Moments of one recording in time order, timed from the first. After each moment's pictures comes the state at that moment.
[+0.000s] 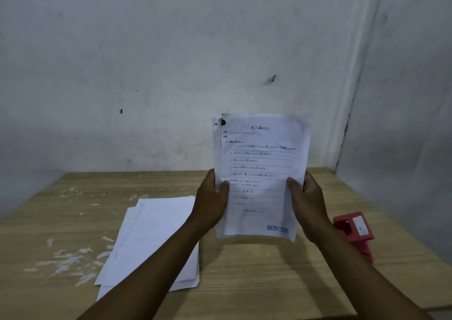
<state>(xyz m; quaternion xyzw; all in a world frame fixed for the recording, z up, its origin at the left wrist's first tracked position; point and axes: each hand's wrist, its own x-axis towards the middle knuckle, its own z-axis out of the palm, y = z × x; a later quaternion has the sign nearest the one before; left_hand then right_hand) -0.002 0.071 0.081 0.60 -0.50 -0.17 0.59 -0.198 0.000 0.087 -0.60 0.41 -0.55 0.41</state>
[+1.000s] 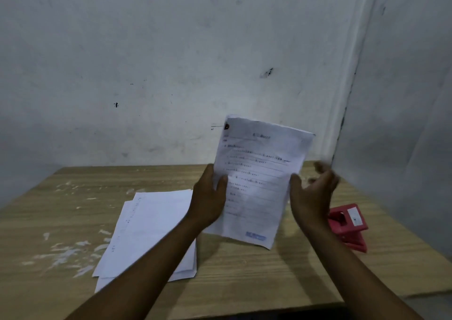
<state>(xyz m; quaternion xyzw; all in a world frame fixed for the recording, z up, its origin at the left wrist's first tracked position) 0.001 0.075 0.070 0.59 -0.56 -0.10 0.57 -0.200 0.007 0.077 -0.56 0.50 -0.62 0.25</state>
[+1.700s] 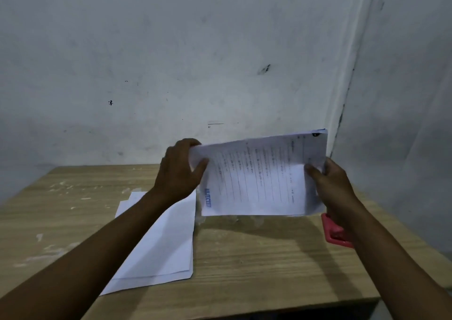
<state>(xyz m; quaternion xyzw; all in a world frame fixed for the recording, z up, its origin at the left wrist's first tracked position) 0.062 0.069 0.109 0.64 -0.61 0.13 0.45 -0.251 -0.020 0.104 -0.62 0.44 -0.52 0.39</state>
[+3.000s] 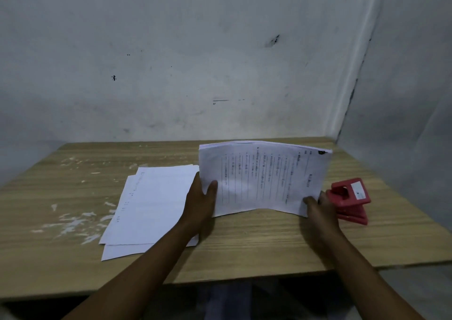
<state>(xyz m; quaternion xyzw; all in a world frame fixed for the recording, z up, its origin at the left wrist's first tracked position) 0.004 0.097 -0.002 0.63 -0.45 -0.22 0.59 -0.245 0.010 -0.009 -0.47 0.52 -0.49 0.51</state>
